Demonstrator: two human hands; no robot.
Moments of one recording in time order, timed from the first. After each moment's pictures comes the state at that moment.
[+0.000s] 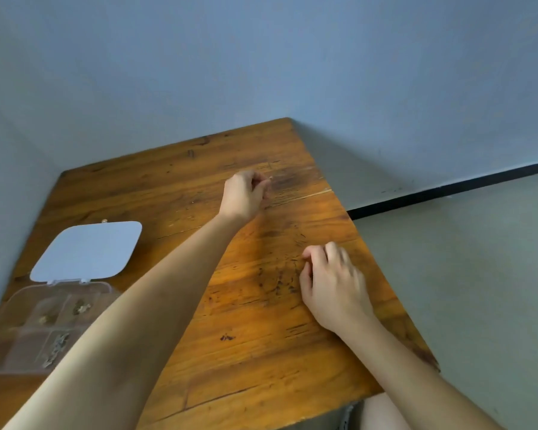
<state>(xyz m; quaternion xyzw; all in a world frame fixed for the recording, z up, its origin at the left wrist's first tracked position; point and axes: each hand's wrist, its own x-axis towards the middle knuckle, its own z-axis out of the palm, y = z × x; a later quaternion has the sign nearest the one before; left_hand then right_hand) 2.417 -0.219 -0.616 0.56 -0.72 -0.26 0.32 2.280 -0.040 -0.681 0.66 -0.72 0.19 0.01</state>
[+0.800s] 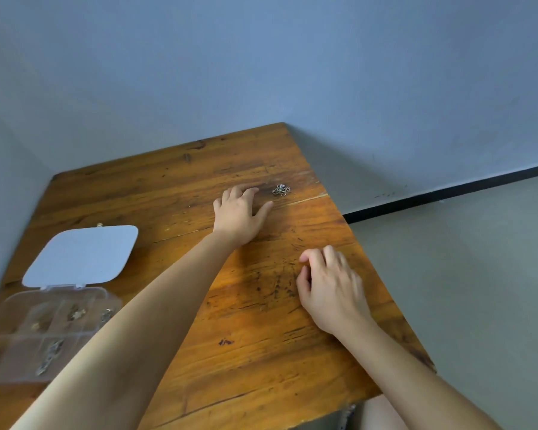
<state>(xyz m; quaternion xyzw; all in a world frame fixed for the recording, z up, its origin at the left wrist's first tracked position) 2.434 -0.215 -0.643 0.59 -0.79 -0.10 0.14 2.282 -0.042 -0.674 0.67 -0.72 0.19 0.00</state>
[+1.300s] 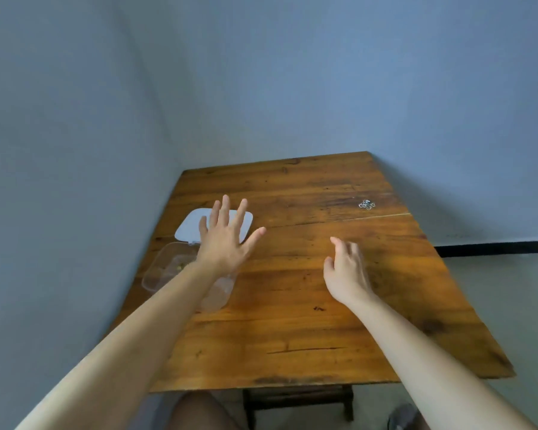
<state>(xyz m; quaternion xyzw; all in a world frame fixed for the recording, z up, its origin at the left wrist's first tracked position) 2.646 -0.096 -0.596 0.68 -0.72 -0.04 0.13 2.404 -0.057 -0.637 0.62 -0.72 0.24 -0.22</state>
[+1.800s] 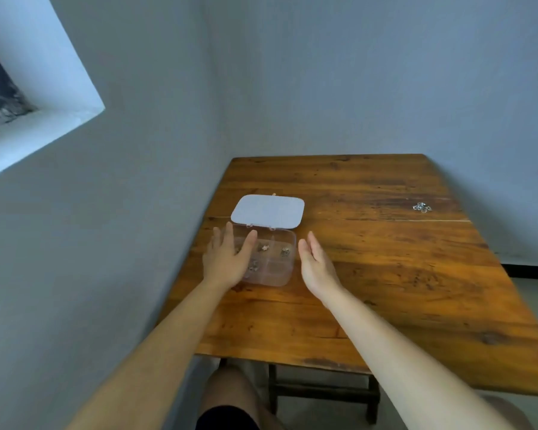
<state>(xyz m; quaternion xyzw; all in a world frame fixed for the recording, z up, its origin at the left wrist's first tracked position) 2.727 -0.028 -0.620 0.79 -0.53 -0.21 0.22 2.539 -0.038 -0.635 0.57 -0.58 0.34 -0.48</state>
